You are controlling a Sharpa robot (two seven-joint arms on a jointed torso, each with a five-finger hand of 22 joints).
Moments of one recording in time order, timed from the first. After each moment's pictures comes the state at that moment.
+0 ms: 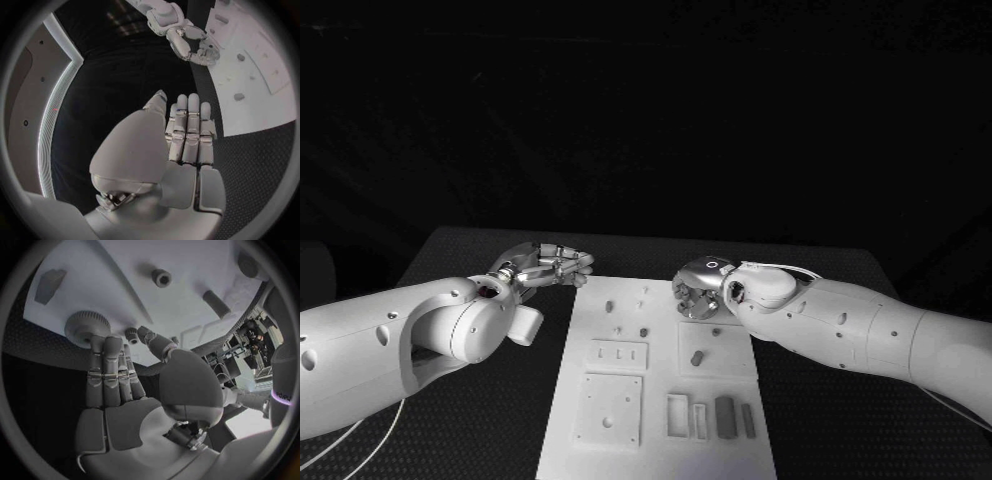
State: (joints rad) left arm 1.33 -0.87 -0.17 1.53 -0.08 -0.34 0.15; left_hand 1.55 -0.08 0.08 0.28 0.14 0.87 0.16 0.35 0.46 1.23 0.09 0.15 0.18 1.01 0.06 0.49 0.61 0.01 0.74 -0.03 0.40 1.31; right arm 1.20 -0.53 -0.13 1.05 -1.73 -0.23 0.03; right_hand 1.12 -0.23 0.68 -0.22 0.06 0.90 0.14 0.34 0.43 1.21 0.09 0.07 0.11 1.32 -0.01 0.79 0.83 0.25 1.16 0.05 0.55 1.31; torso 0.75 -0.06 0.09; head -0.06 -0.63
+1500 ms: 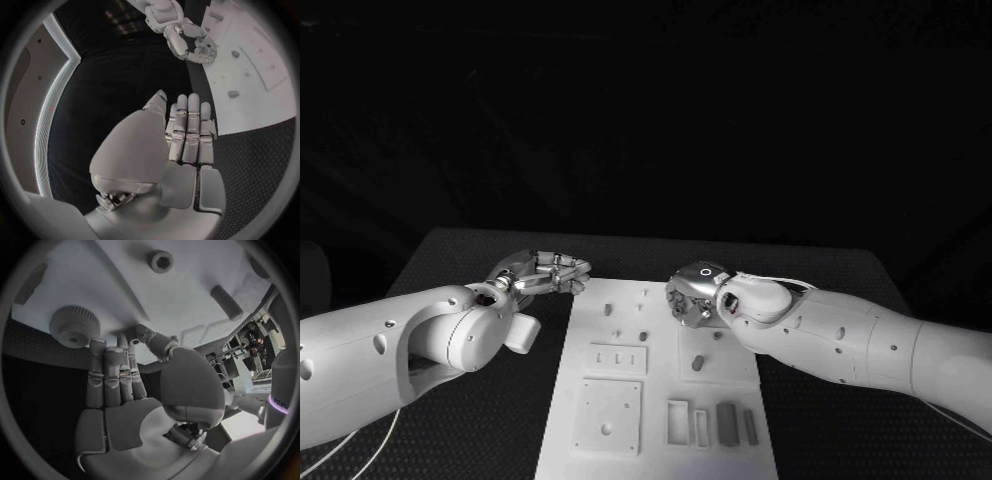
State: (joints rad) left arm 1.33 -0.87 -0.17 1.52 -0.08 -0.34 0.15; left_hand 1.55 -0.08 0.08 0.28 0.14 0.87 0.16 0.34 0.46 1.23 0.09 0.15 0.18 1.01 0.06 0.48 0.62 0.01 0.74 -0.03 0.40 1.31; right arm 1.20 -0.54 -0.13 1.12 -1.78 -0.31 -0.03; right_hand 1.17 -0.20 0.80 -0.24 0.04 1.06 0.09 0.40 0.46 1.37 0.03 0.12 0.20 1.34 -0.07 0.97 0.95 0.23 1.20 0.00 0.73 1.31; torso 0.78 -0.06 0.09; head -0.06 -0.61
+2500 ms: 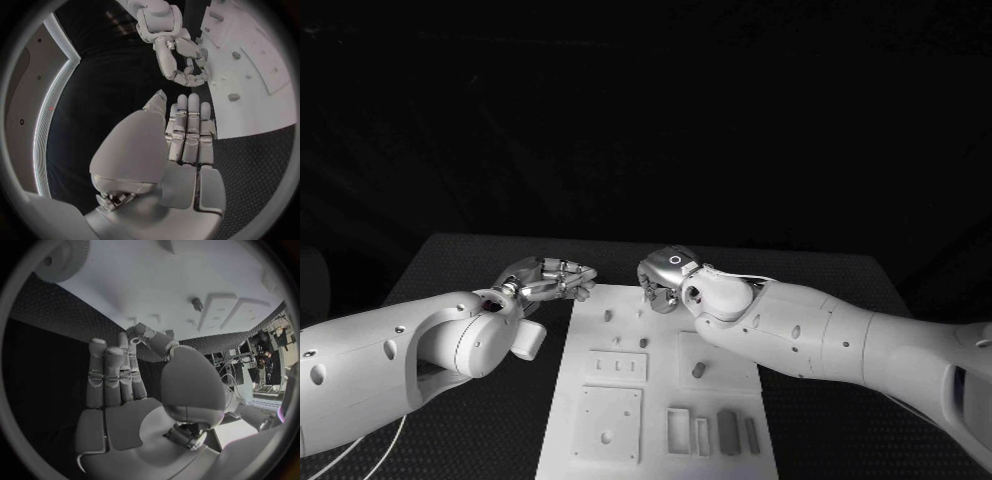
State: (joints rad) left arm 1.33 -0.84 -0.17 1.50 -0.08 -0.34 0.15; left_hand 1.55 -0.08 0.08 0.29 0.14 0.87 0.16 0.34 0.46 1.23 0.09 0.15 0.18 1.01 0.06 0.48 0.62 0.01 0.74 -0.03 0.40 1.31; right arm 1.24 -0.39 -0.13 1.05 -1.88 -0.40 -0.19; right_hand 1.17 -0.22 0.82 -0.25 0.05 1.08 0.09 0.39 0.46 1.38 0.03 0.12 0.20 1.33 -0.07 0.98 0.96 0.23 1.20 0.00 0.76 1.31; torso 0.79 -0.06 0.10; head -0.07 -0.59
